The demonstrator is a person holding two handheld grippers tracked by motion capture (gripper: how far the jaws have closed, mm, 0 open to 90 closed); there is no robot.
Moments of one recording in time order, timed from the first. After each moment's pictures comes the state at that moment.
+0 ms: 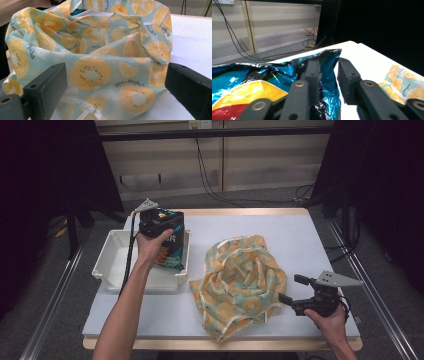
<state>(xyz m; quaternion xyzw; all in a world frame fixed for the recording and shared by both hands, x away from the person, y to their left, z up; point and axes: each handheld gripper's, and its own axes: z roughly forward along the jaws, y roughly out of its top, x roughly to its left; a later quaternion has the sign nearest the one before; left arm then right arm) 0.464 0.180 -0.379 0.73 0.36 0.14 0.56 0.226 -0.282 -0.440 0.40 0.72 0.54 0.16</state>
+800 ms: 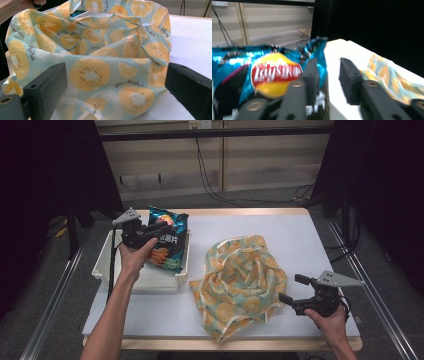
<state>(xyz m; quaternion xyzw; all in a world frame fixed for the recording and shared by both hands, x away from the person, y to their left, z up) 0.418 0.223 -0.374 0.73 0.33 0.12 0.59 0.226 -0.283 -0.439 0.40 0.72 0.54 0.16</state>
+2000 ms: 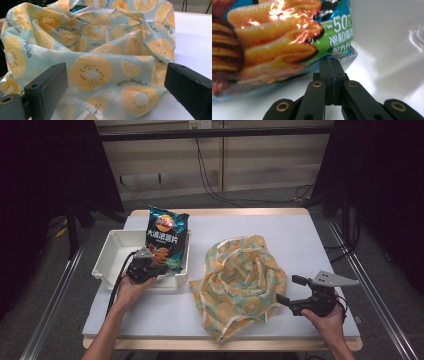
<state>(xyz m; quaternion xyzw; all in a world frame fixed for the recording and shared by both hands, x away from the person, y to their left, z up) 0.390 0.229 -0.465 0.86 0.33 0.10 0.38 0.229 -0.277 -0.443 0.40 0.73 0.53 0.16</state>
